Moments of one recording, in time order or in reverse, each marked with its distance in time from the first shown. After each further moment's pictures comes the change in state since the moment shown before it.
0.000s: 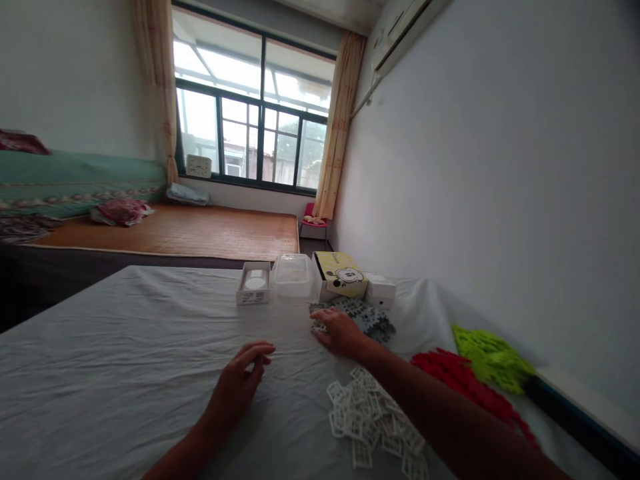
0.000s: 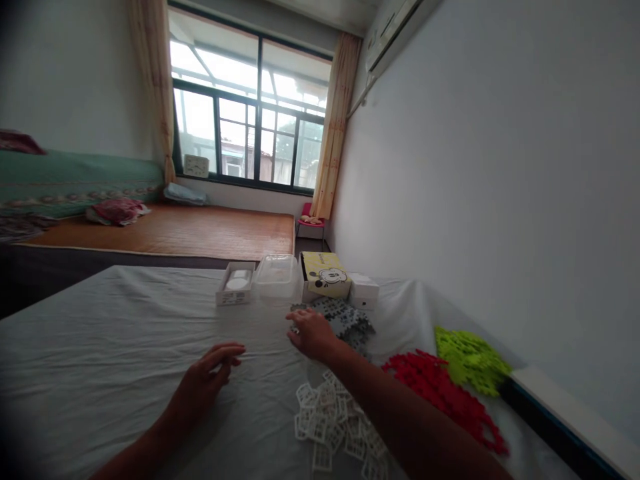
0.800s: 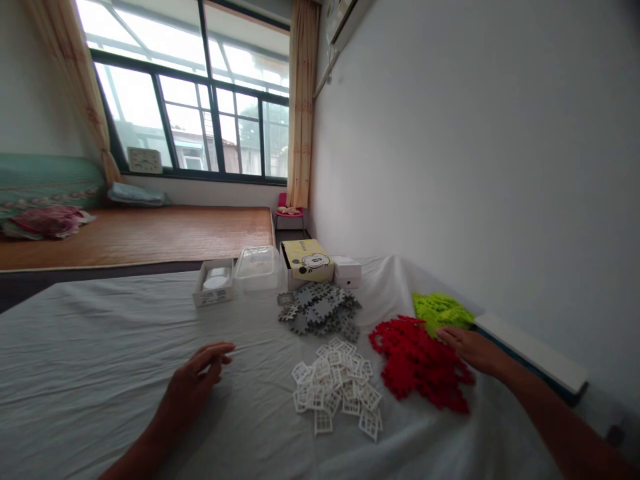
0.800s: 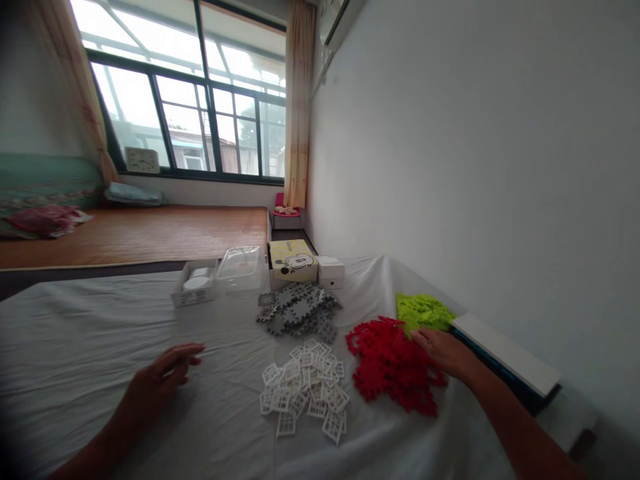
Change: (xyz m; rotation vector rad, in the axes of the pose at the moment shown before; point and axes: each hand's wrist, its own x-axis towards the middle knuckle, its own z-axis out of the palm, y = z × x) left_hand 0.006 -0.004 -0.006 0.078 -0.039 -0.081; right_hand -0.288 0.173 -0.104 0.034 -0.033 0.741
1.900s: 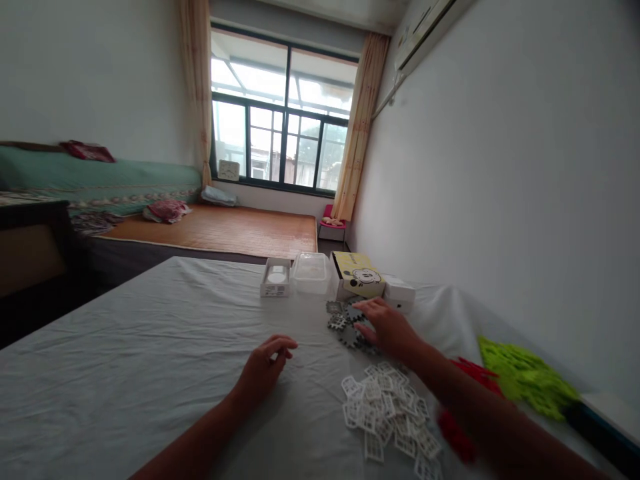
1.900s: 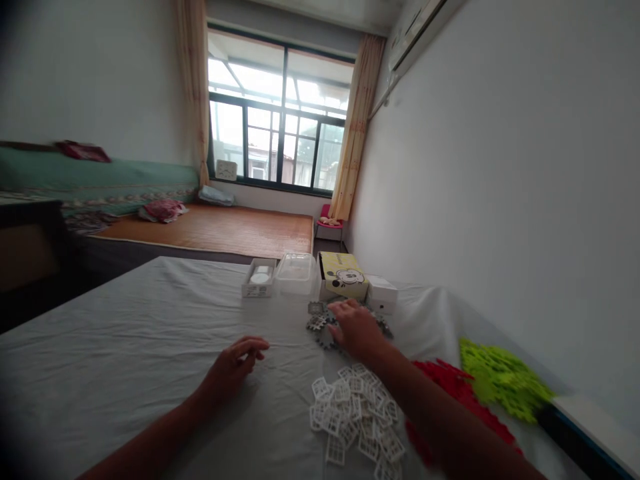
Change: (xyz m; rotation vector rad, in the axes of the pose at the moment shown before) left_hand -0.011 0.005 0.010 -0.037 -0.008 0.158; right_hand 0.074 -0.286 0.049 -0.299 0.211 -0.751
